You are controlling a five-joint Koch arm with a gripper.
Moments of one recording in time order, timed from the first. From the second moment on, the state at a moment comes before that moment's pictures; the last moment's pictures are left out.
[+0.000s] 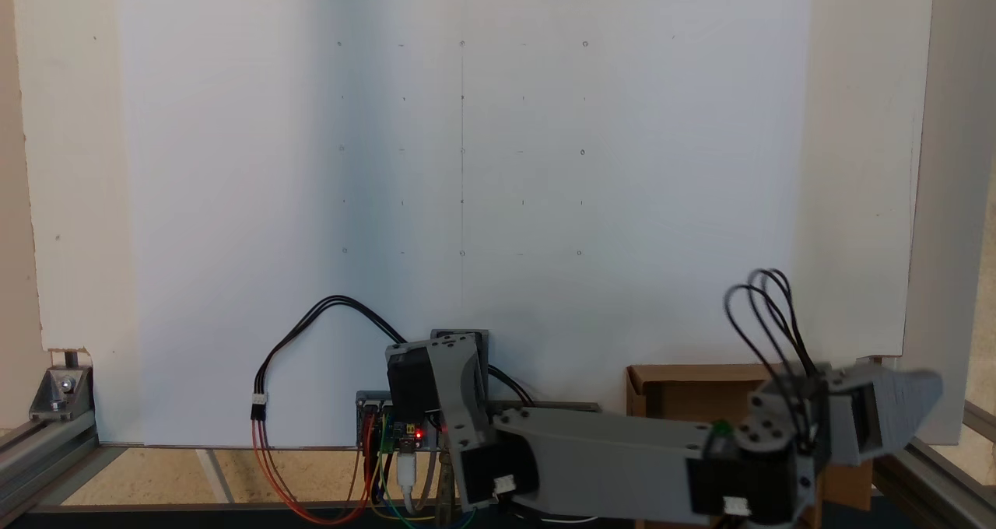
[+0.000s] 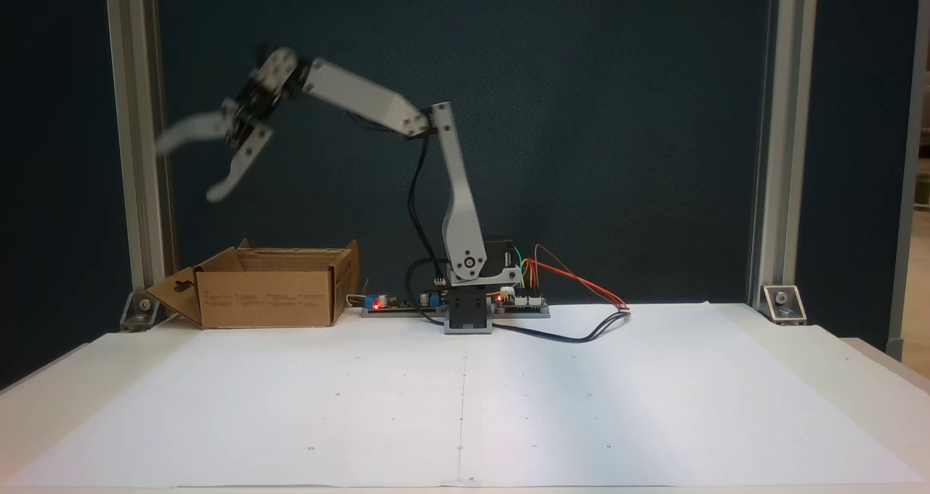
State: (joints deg) arm 78.6 80.3 50.4 46.0 -5.4
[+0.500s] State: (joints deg) arm 22.8 100.2 64.5 46.0 -1.2
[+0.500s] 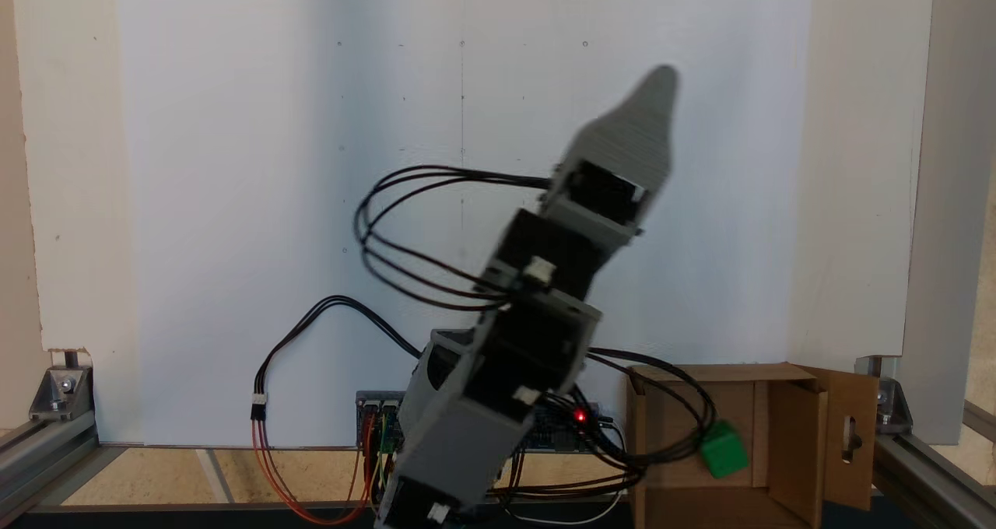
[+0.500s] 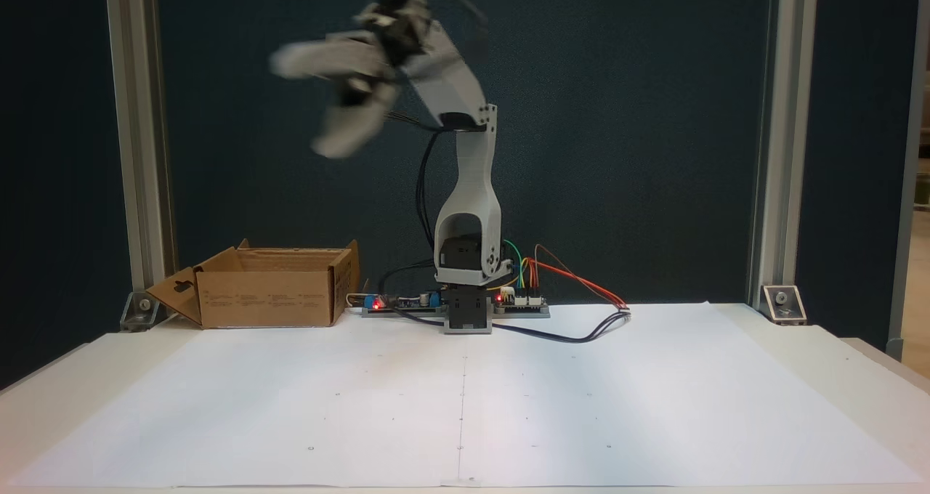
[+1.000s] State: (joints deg) arm -2.1 129.4 124.6 13.3 -0.4
